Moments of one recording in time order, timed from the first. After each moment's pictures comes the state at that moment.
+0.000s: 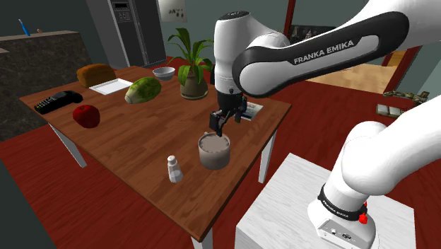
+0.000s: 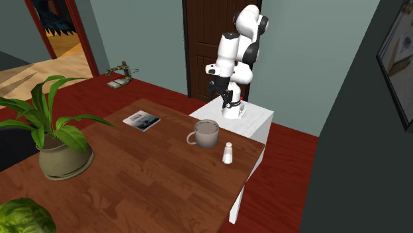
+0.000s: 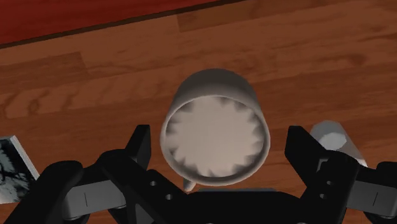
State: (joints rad) arm 0.05 -0.55 0.31 -2.49 0.04 2.02 0.40
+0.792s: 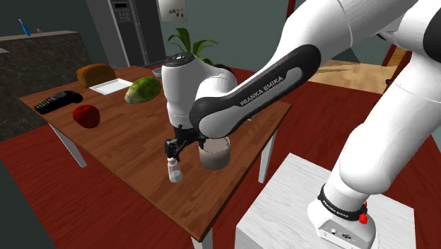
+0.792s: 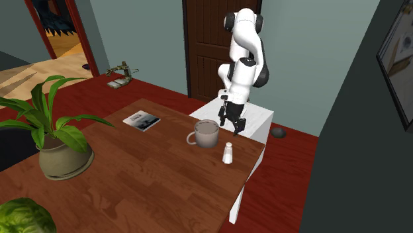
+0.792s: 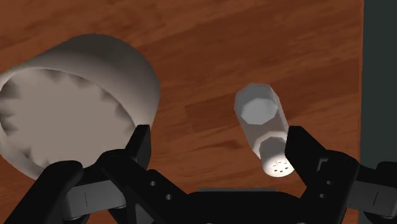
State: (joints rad) arm -0.01 -0.12 0.57 -2.29 -0.13 2.28 0.87
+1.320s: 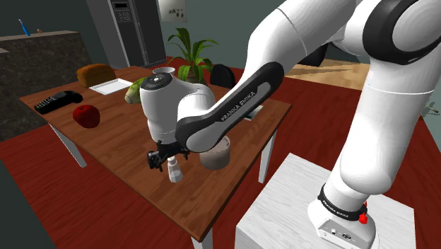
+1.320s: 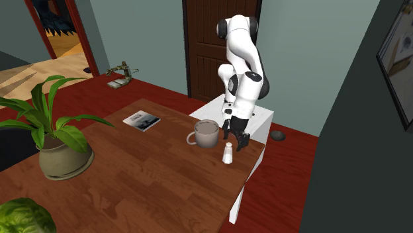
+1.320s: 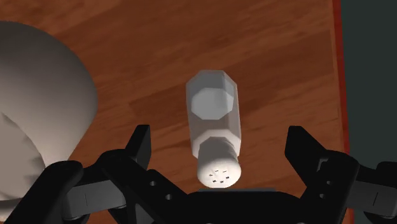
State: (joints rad) arm 0.01 0.12 0.61 -2.15 -0.35 2.33 1.13
